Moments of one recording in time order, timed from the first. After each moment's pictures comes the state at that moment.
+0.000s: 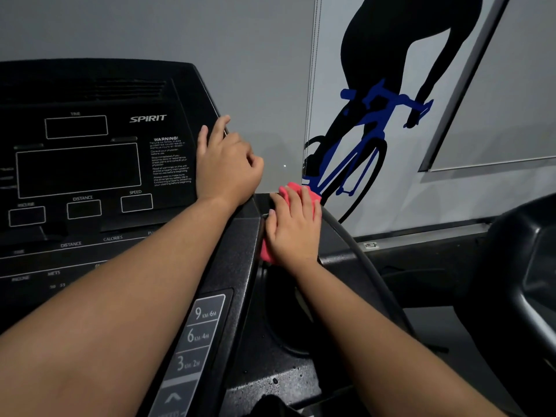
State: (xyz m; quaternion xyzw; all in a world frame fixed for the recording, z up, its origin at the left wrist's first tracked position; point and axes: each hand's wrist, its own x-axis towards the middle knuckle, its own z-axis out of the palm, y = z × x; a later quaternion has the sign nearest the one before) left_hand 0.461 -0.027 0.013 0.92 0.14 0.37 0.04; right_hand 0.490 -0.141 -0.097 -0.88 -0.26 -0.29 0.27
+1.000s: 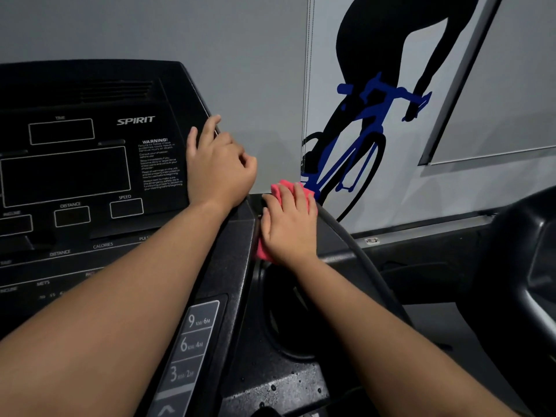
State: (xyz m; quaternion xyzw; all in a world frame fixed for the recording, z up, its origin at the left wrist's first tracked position) left_hand 0.464 -0.025 0.010 0.91 0.15 0.38 0.02; right_hand 0.494 -0.141 -0.090 -0.87 -0.29 -0.30 0.25
